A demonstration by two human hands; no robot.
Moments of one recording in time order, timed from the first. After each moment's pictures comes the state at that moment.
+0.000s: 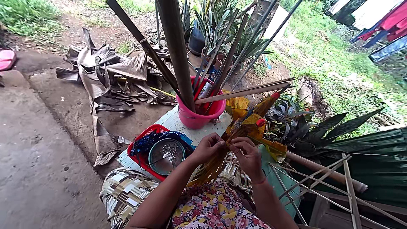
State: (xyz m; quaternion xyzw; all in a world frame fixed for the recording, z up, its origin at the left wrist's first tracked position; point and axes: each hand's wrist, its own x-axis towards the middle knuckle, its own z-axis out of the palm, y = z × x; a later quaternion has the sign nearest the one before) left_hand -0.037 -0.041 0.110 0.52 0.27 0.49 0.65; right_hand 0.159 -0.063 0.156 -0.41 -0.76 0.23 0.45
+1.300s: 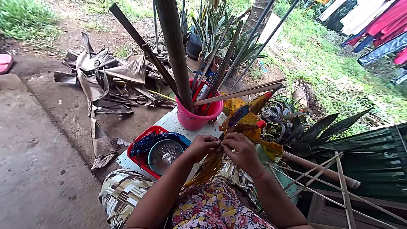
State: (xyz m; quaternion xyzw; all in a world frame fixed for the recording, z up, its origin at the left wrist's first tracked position) left_hand -0.051 -0.046 0.137 0.32 0.32 0.43 0.78; right_hand 0.144 -0.059 0.186 -0.42 -0.87 0.02 0.25
